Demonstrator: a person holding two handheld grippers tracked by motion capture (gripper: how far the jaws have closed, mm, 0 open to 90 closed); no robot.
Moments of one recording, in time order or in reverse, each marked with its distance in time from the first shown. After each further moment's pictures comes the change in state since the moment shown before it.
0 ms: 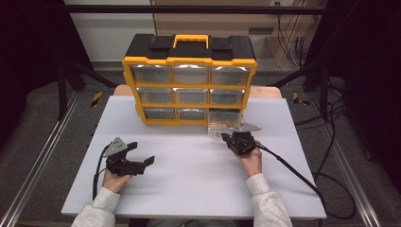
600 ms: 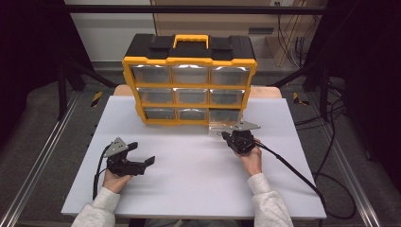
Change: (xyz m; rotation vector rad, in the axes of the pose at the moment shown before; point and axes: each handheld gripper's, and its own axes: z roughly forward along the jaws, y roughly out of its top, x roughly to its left) left arm -0.001 0.000 0.001 0.006 0.001 0.007; right arm -0.005 0.001 0.005 0.005 -0.006 -0.010
